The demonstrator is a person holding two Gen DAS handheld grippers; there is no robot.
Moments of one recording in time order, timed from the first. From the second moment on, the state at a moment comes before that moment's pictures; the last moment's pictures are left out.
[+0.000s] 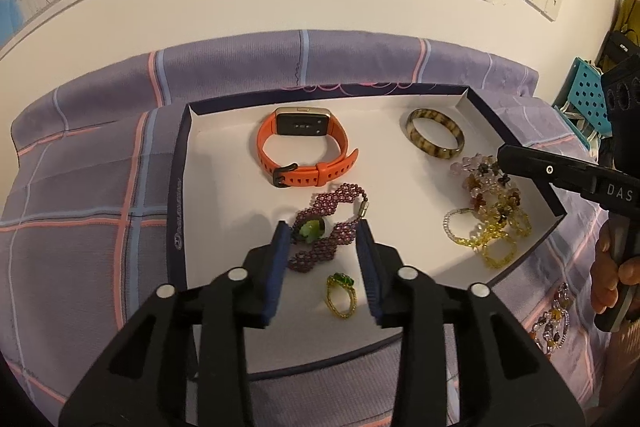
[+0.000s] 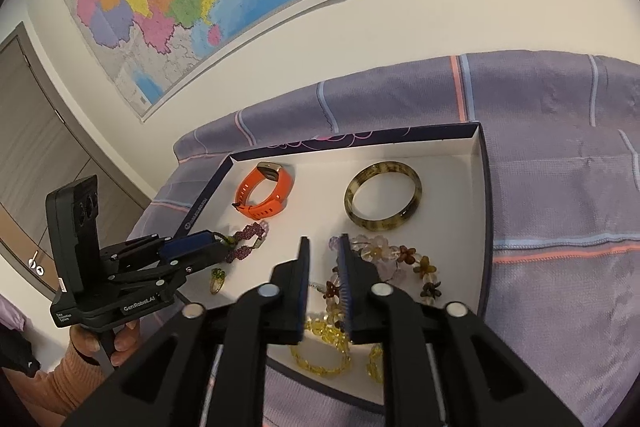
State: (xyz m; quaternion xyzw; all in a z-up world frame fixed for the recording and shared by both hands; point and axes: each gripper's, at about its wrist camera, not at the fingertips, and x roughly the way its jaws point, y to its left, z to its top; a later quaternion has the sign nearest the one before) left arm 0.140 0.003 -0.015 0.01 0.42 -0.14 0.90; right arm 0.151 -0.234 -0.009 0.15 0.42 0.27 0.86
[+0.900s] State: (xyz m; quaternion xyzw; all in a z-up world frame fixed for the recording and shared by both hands) left arm 0.054 0.020 0.014 0.03 0.36 -0.11 0.93; right arm 0.075 -0.242 0.019 0.12 0.38 0.28 0.87
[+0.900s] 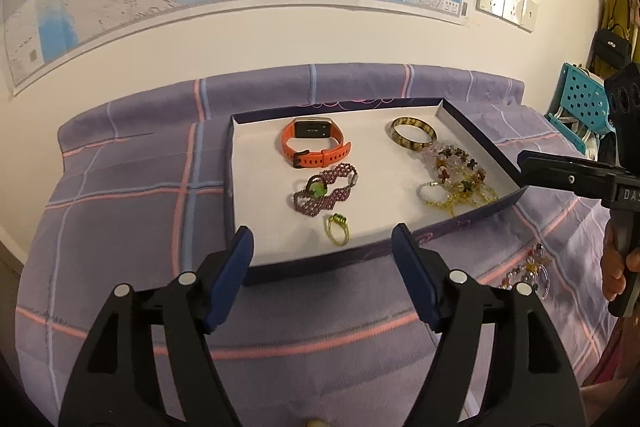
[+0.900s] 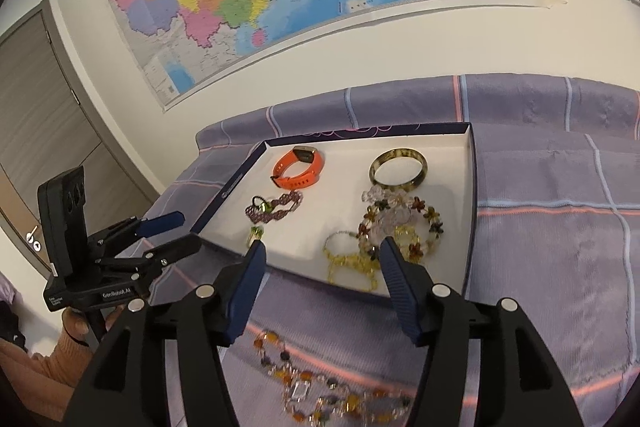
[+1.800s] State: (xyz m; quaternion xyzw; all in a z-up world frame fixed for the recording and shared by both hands) left arm -0.014 0.047 -0.025 0.02 0.39 -0.09 0.92; right arm 0.003 -0.266 -0.033 0.08 0.44 0.20 0.87
